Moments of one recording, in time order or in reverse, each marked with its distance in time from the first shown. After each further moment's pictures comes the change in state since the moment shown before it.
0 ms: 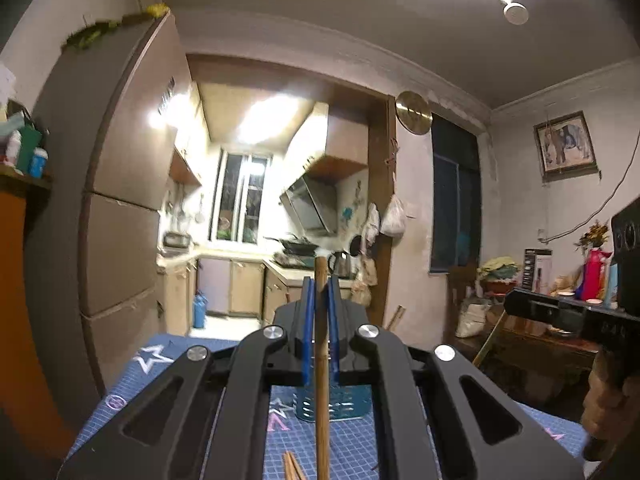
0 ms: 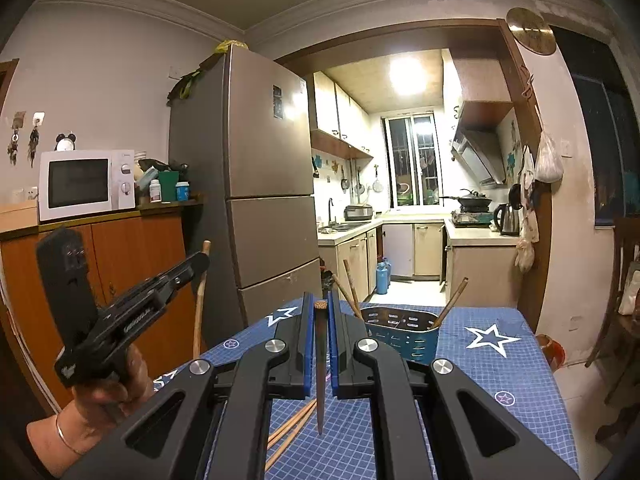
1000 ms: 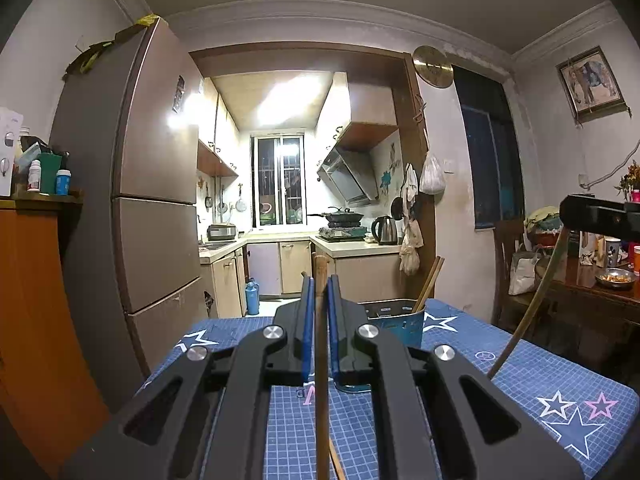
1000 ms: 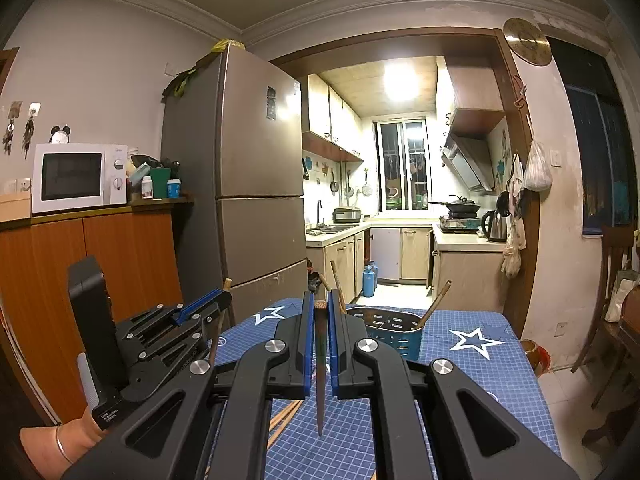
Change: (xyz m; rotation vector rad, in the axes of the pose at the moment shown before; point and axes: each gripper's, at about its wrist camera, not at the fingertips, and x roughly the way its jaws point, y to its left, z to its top) left arm 0.021 -0.026 -0.025 0.134 0.111 0.177; right arm -0.011 0.007 -0.001 -0.023 -0.008 -0.048
